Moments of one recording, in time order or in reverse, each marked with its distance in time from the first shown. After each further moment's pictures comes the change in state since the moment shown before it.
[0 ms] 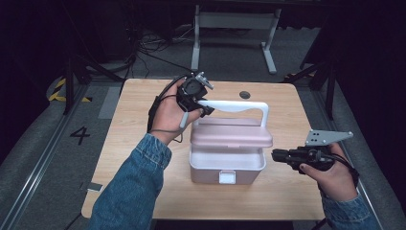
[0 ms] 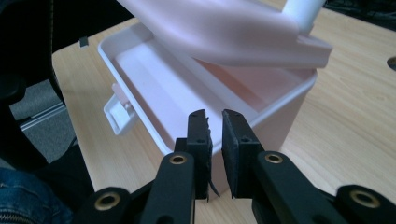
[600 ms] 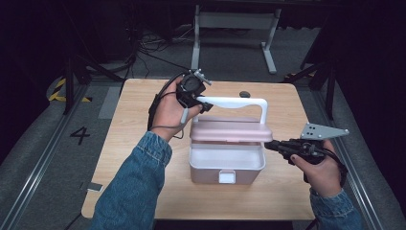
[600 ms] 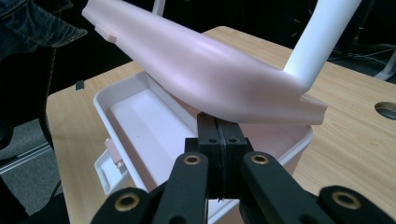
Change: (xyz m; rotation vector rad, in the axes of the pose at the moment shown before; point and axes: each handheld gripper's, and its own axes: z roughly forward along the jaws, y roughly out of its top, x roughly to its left) left arm 0.007 -0.001 0.003 -0.009 0.018 -0.040; right arm 0.002 0.014 0.016 -0.153 -0.035 0.001
